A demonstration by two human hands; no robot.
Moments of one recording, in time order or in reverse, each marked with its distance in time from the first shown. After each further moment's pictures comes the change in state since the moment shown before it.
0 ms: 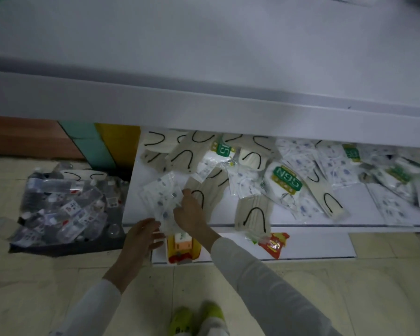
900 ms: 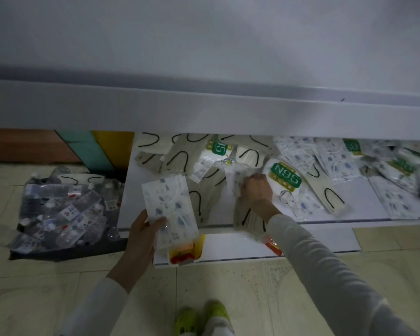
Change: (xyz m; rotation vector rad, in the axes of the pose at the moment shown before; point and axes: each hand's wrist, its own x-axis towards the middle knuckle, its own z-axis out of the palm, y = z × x) left_hand 0.001 0.009 0.021 -0.153 -0.061 0.095; right_hand 0.043 0.091 -0.142 -0.820 0.174 0.139
